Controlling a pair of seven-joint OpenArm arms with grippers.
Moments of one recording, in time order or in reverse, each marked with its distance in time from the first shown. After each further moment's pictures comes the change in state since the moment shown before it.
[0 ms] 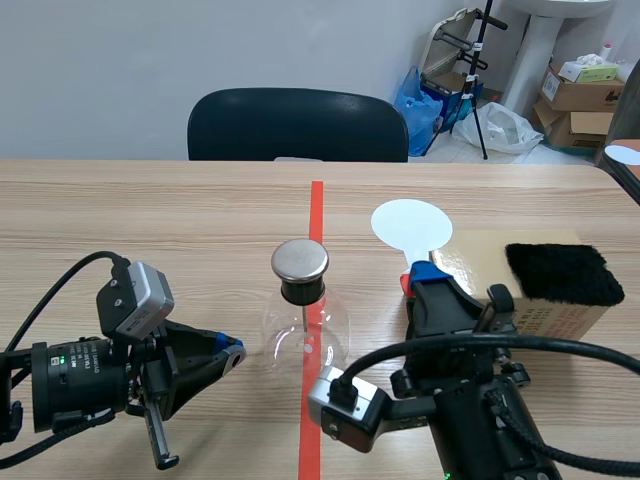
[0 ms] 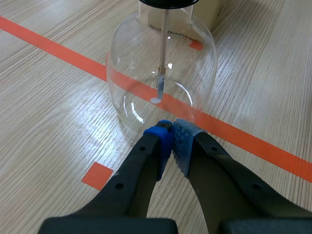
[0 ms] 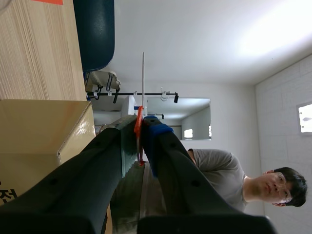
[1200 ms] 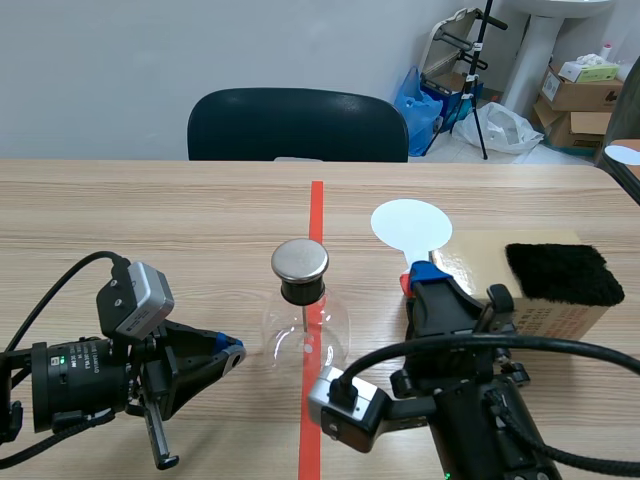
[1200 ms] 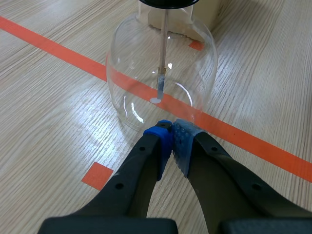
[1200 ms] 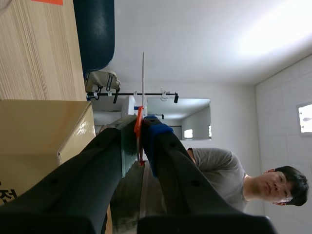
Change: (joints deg) left arm 0.0 0.0 0.0 0.0 0.0 0.0 0.0; right arm 0.0 0.0 0.0 0.0 0.0 0.0 0.5
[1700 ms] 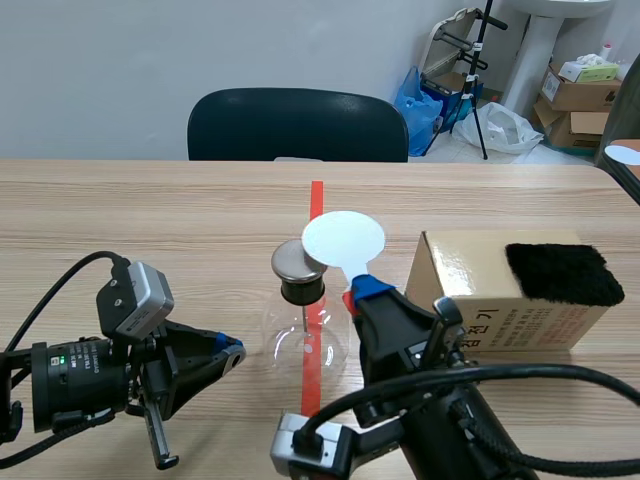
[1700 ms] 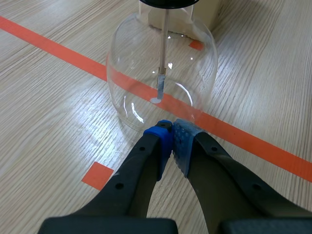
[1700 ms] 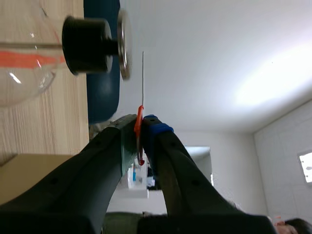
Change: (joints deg) left arm 0.0 0.0 0.0 0.0 0.0 0.0 0.0; right arm 0.0 0.0 0.0 0.0 0.0 0.0 15.2
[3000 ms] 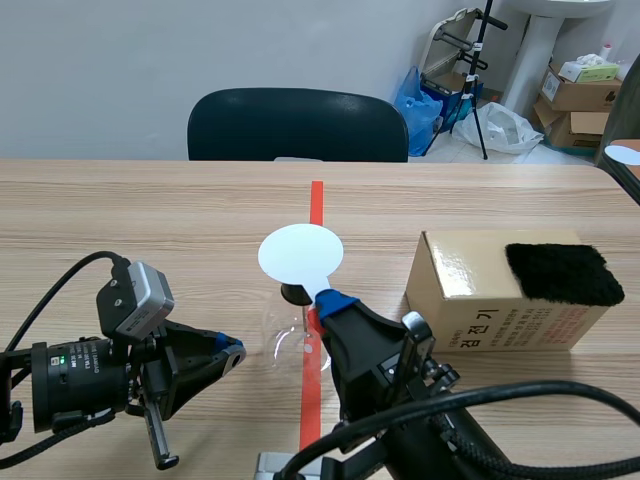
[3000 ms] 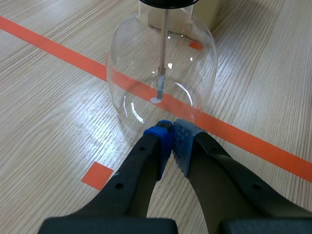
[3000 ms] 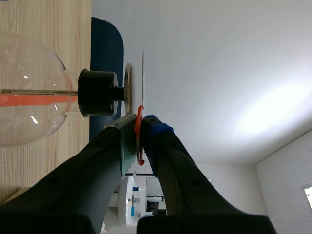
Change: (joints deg) left arm 0.0 0.0 0.0 0.0 0.0 0.0 0.0; right arm 0.0 0.0 0.0 0.0 0.0 0.0 7.4
